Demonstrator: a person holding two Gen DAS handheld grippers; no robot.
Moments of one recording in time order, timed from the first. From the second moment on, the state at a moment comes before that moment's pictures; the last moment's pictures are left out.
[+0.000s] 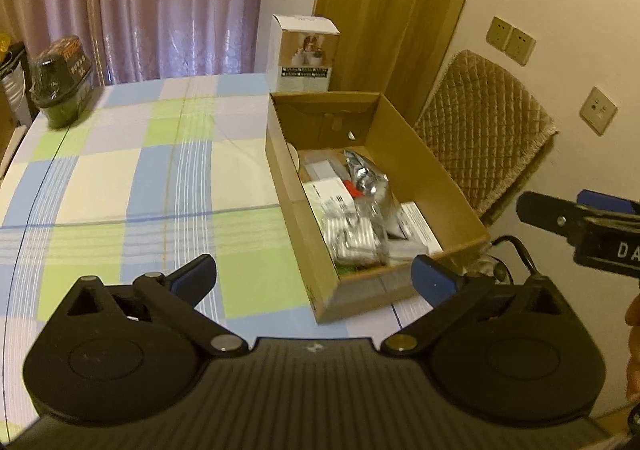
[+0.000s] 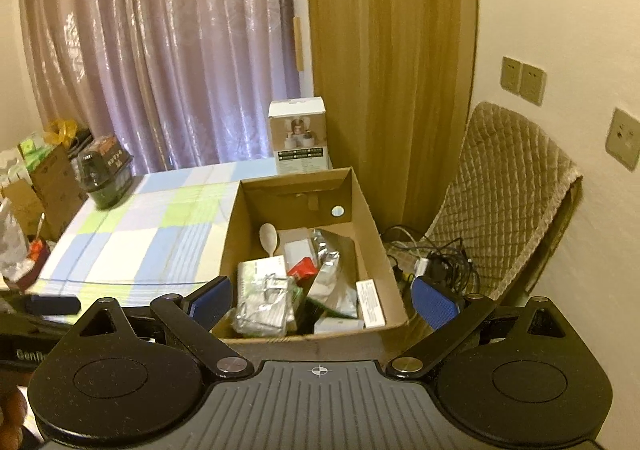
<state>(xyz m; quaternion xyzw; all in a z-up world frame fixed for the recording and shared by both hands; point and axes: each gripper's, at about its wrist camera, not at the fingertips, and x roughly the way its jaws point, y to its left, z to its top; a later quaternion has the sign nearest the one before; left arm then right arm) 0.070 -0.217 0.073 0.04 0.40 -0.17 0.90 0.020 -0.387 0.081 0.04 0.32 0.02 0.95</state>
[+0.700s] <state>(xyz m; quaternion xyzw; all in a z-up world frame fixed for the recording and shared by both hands) 0.013 -0.197 0.088 0.03 0.39 -0.15 0.91 -0.035 -0.369 0.094 0.01 0.31 0.03 0.95</state>
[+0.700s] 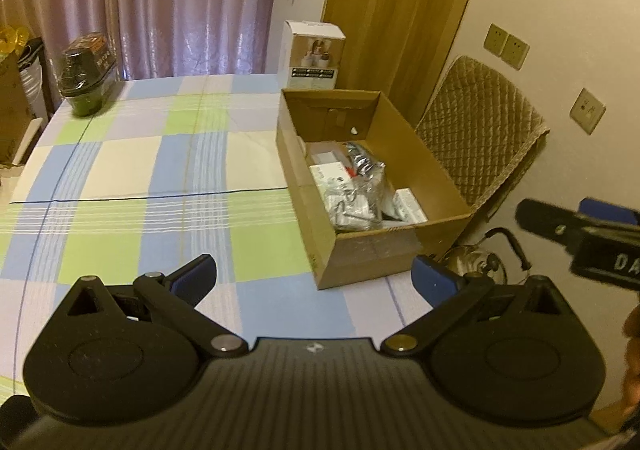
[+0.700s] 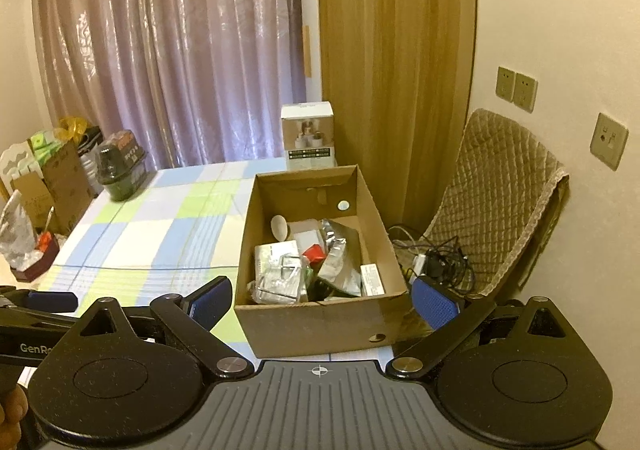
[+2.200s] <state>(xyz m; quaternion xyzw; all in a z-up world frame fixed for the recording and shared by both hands) -0.004 -0.190 0.066 0.01 0.42 -0.14 0.90 -0.048 -0.365 0.072 0.01 0.33 0.03 0.94</state>
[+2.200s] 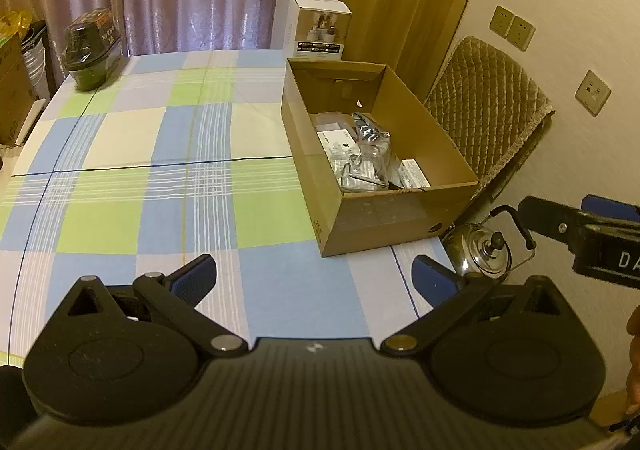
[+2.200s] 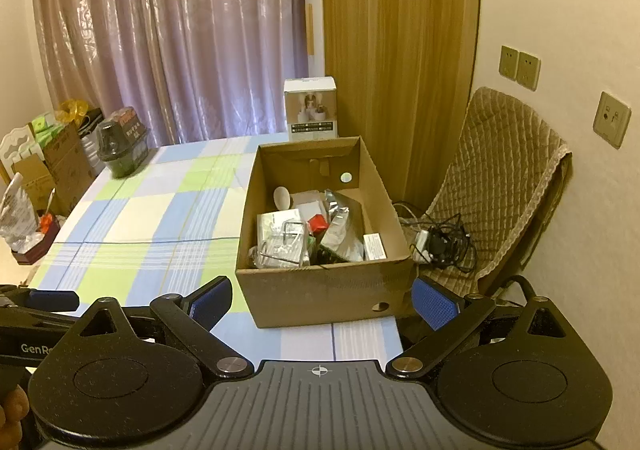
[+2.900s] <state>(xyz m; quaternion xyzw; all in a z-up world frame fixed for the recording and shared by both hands) -0.004 -0.190 0.068 0.00 0.42 -0.14 0.90 -0.049 -0.364 0.069 0.01 0.34 0.03 0.94</state>
